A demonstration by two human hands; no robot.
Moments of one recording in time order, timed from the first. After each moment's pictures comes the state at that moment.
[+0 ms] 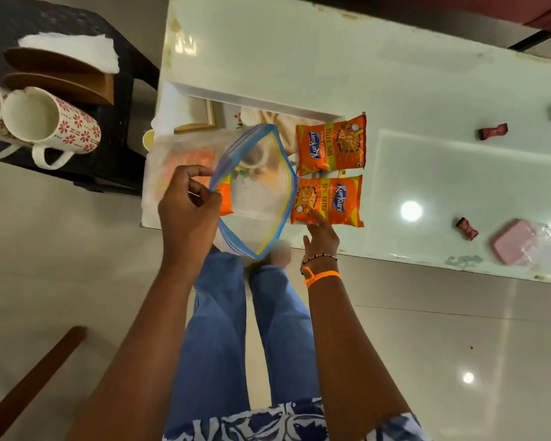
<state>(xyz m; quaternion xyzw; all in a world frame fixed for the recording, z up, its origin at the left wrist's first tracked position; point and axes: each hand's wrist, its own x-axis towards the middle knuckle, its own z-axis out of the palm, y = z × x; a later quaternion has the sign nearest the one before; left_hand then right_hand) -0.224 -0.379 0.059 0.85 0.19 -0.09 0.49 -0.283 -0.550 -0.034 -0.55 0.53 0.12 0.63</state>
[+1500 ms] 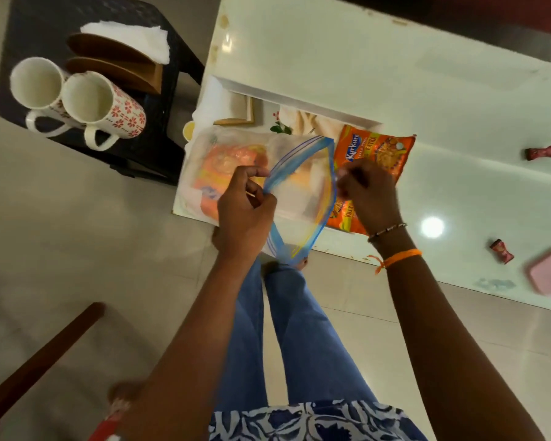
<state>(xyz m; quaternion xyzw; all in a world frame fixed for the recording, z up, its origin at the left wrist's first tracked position) -0.232 -0.396 0.060 0.82 0.20 -0.11 0.52 -0.213 -0.573 0.025 -0.81 0.22 0.12 0.53</state>
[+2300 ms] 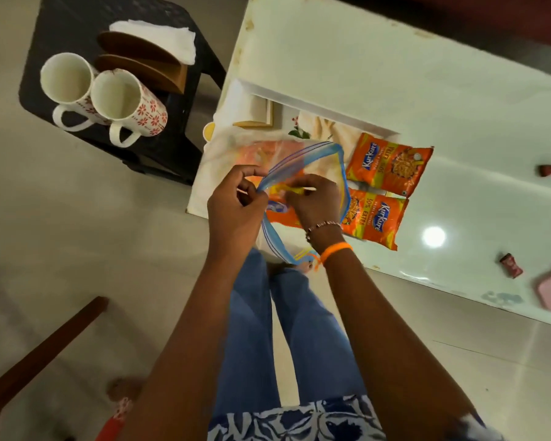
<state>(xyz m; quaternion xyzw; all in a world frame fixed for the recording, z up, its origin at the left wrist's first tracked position) -0.226 -0.357 0.067 0.83 0.20 -0.09 0.52 -0.208 -0.469 0.010 -0.81 0.27 0.16 0.49</state>
